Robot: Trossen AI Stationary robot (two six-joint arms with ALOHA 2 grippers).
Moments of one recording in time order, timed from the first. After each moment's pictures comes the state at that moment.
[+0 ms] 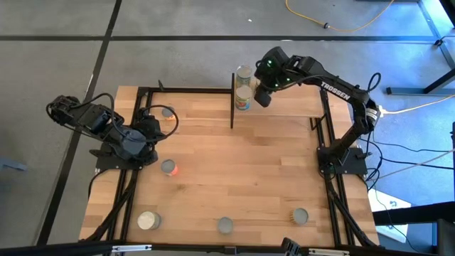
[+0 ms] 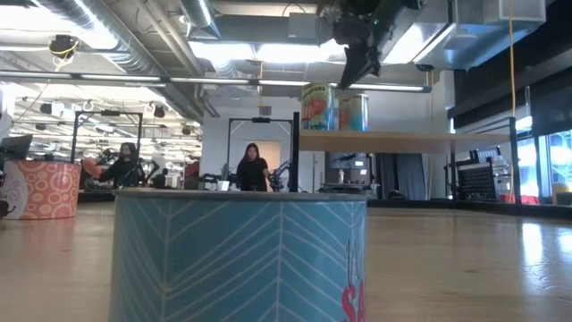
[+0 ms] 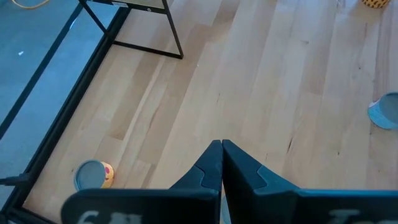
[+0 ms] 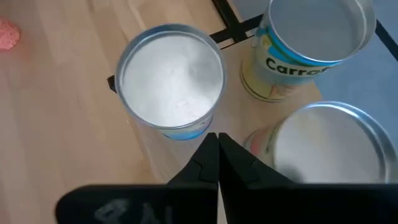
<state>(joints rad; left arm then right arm) -0.44 1.03 1.41 -1.38 -0.53 -0.62 -0.58 1.65 1.71 -1.01 -0.10 -0.11</state>
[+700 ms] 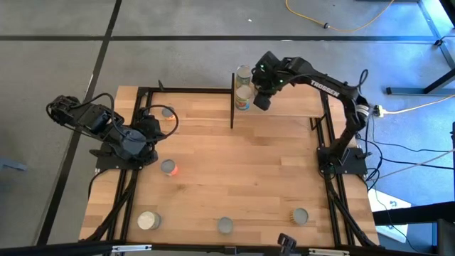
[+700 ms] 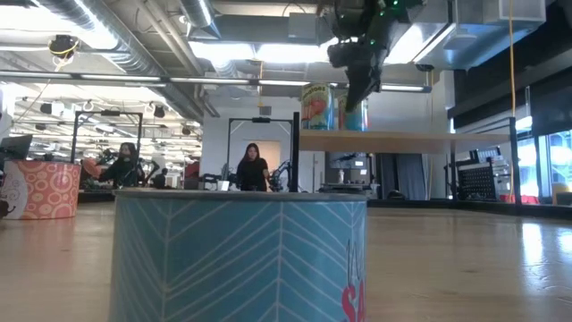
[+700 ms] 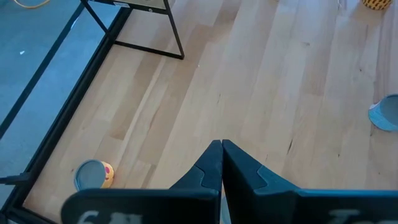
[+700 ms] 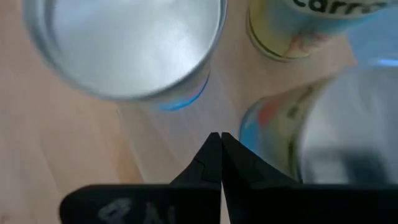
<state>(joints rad) -0.44 1.03 1.41 -1.38 -0.54 -0.63 -0.59 1.75 1.71 -1.09 -0.08 -0.16</state>
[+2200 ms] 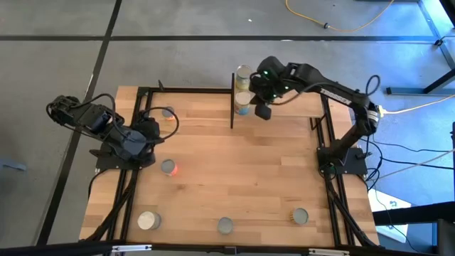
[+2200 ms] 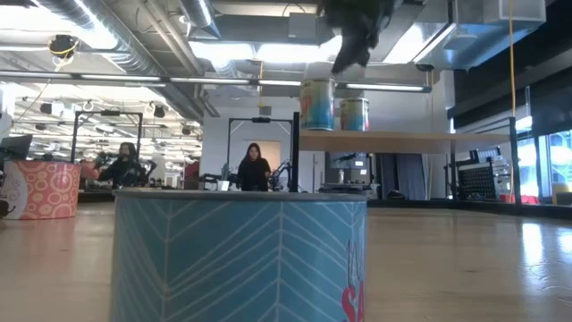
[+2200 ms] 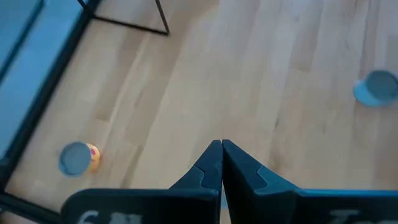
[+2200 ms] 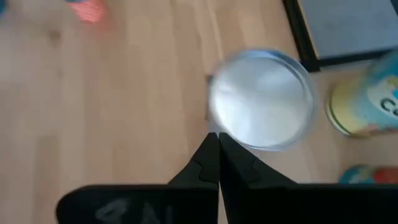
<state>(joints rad) -0.44 1.03 1.42 -1.43 -0.43 -0.65 -0.44 1.63 1.71 -1.03 -0.20 -0.22</state>
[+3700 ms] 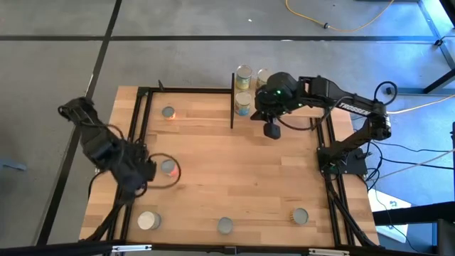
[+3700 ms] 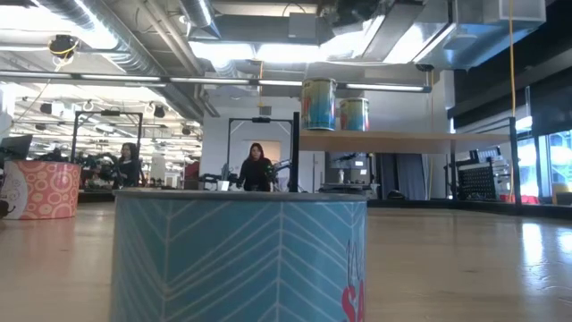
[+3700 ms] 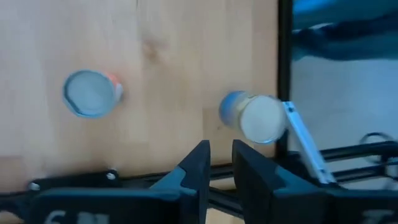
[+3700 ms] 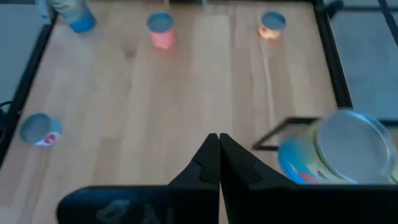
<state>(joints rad) -0.78 1.20 1.42 -1.43 0.03 -0.77 -0.19 1.51 1.74 -1.04 -0.15 -0.16</state>
